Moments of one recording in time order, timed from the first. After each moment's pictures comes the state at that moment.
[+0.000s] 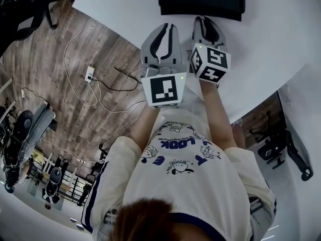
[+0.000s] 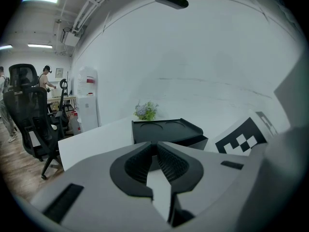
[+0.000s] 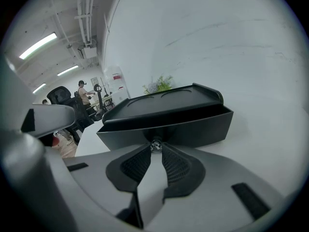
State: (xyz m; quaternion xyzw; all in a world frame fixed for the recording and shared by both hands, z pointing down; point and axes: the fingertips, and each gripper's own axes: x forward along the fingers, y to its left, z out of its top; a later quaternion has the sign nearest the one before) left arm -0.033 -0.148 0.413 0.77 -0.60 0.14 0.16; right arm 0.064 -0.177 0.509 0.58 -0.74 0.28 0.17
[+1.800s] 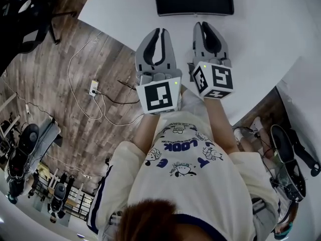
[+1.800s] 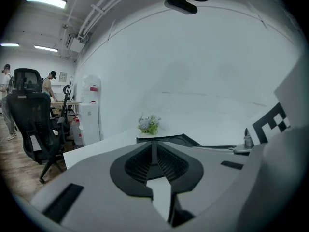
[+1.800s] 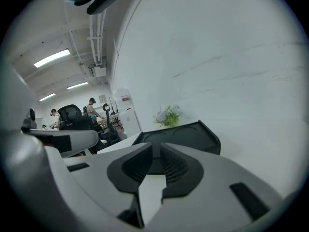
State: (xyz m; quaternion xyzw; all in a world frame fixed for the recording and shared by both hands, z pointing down) left arm -0.046 -0.142 0.364 0.77 -0.62 0.10 0.14; right arm 0.062 -0.162 0.409 0.58 -0.78 0.22 0.07
